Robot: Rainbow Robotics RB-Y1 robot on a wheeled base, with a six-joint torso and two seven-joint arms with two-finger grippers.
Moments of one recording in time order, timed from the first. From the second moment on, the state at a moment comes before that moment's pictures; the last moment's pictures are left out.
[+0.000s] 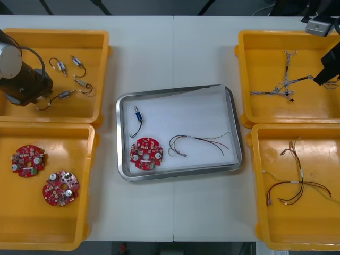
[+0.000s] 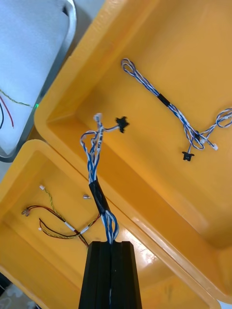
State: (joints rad) right arm -0.99 -0.96 0.19 -1.28 -1.20 1.90 2.02; left arm -0.86 0.92 -0.55 -1.02 0.90 1.11 -0.65
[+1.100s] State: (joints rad) right arm -0.99 -0.71 0.44 -1.71 -1.02 1.69 1.68; left arm -0.86 0.92 -0.54 -1.04 0.89 1.16 -0.65
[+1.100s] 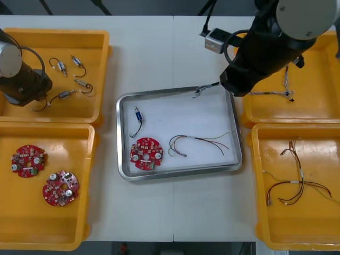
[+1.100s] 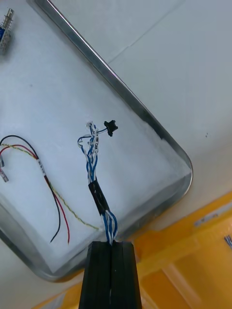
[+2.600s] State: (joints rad) right arm -0.99 -0.59 0.67 -1.42 -0.91 1.39 2.23; left arm -0.93 1.06 -0.27 -1.44 1.00 1.77 -0.76
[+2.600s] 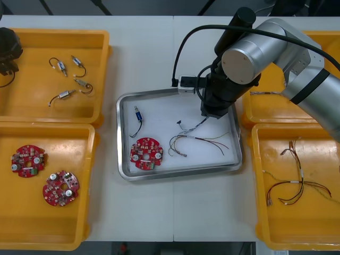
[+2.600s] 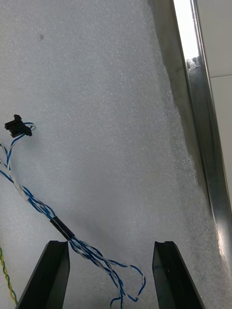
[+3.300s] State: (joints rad) right arm -0.99 -0.66 0.48 -1.52 -1.05 1.70 2.14; left arm -0.93 1.06 -0.27 -1.47 1.04 1.77 -0.76
